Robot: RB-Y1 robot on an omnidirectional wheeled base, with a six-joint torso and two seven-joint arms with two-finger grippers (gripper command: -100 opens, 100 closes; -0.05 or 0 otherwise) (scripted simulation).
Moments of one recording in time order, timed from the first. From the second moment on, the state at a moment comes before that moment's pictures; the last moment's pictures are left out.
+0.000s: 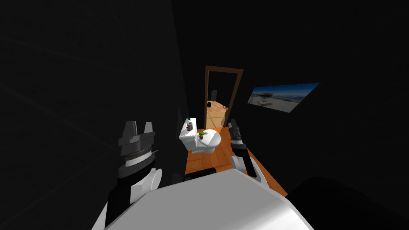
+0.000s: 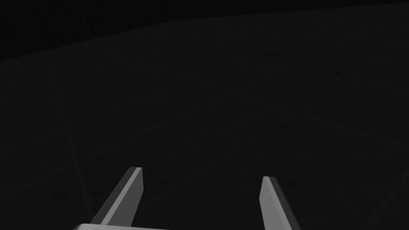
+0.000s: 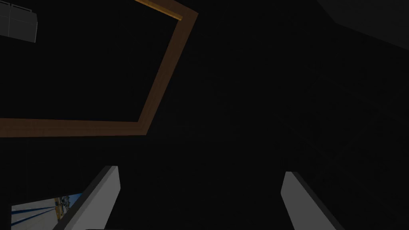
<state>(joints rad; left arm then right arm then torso) 0.49 0.00 -0.02 -2.38 0.01 -0.58 -0.08 0.52 -0.03 -0.05 -2.26 0.06 -0.44 0.17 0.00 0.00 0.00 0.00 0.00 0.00</state>
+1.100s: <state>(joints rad) 0.44 0.13 -0.02 -2.31 0.04 -0.36 -0.05 0.52 -0.03 -0.05 -2.26 0.06 -0.44 0.17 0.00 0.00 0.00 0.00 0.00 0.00</state>
